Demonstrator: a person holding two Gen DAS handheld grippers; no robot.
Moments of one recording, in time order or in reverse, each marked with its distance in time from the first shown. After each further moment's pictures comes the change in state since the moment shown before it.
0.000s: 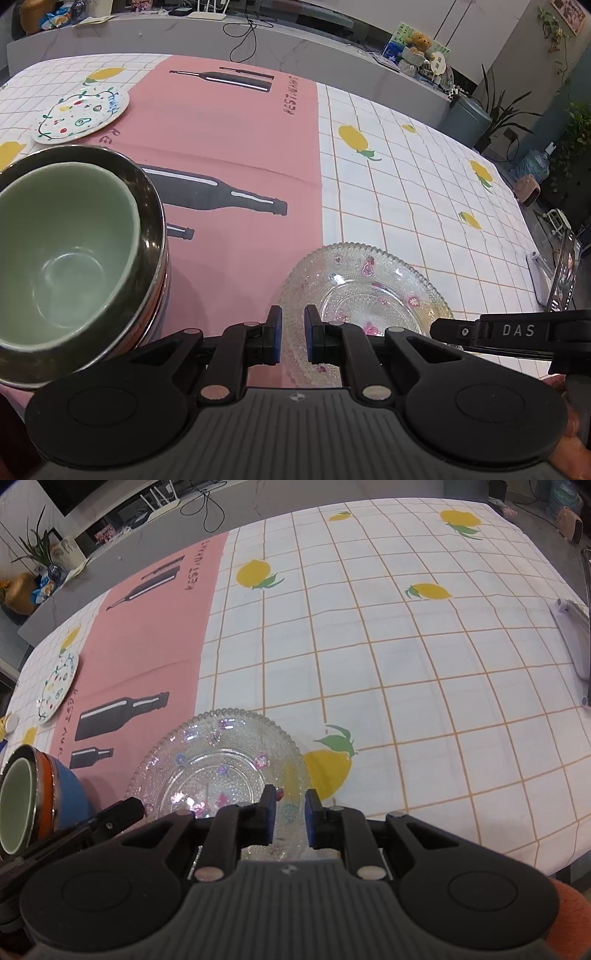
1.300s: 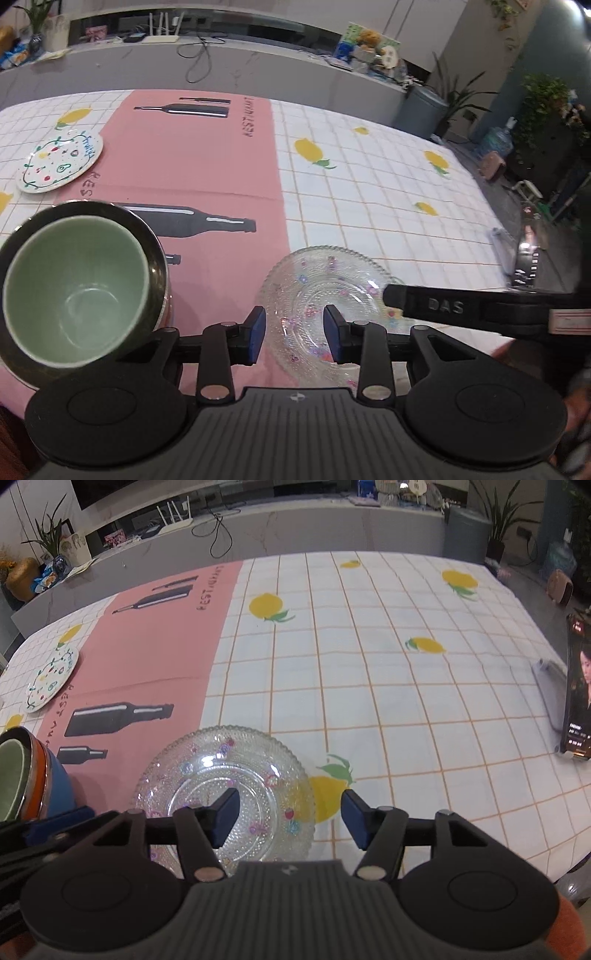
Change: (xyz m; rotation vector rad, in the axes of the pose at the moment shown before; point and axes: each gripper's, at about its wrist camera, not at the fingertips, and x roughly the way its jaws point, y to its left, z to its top) left arm -0.046 -0.004 0.007 0.141 -0.011 -0.101; right arm -0.020 0.029 -0.013 -0.102 -0.168 -0.099
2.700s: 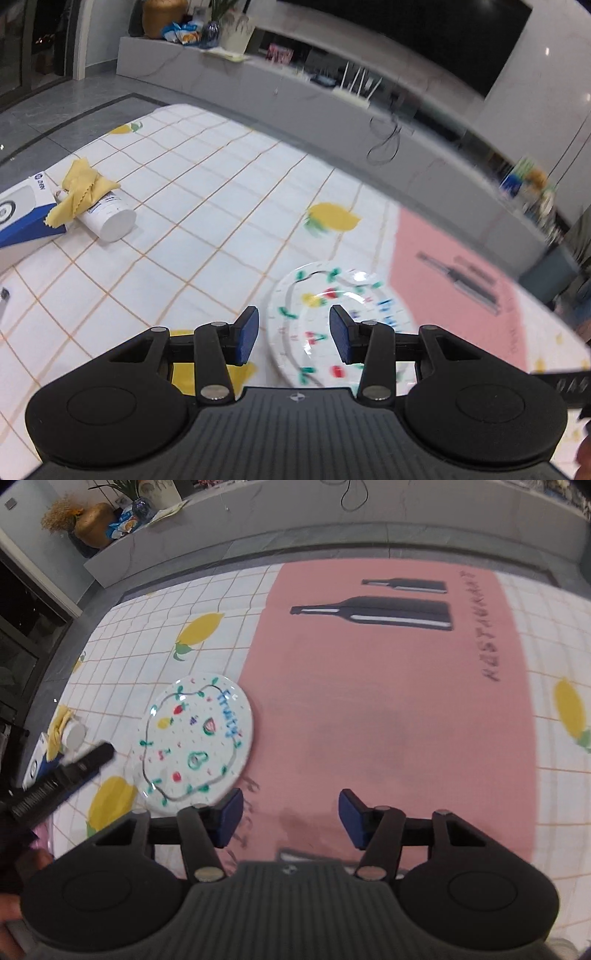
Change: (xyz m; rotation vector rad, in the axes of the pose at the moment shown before) left arm 0.014 0.317 0.125 -0.396 -0.211 0.297; right arm 0.140 0.269 0.160 -0.125 0.244 0.289
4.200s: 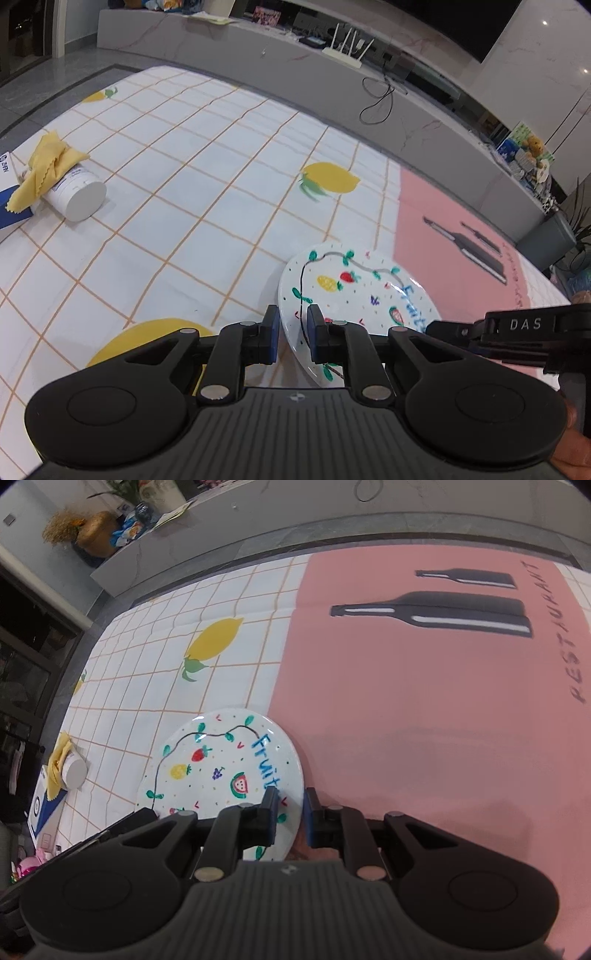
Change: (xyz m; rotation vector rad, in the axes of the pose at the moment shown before) left arm 0.028 0.001 -0.001 0.019 0.111 -0.052; right arm 0.049 0.011 0.024 0.055 -0.017 0.059
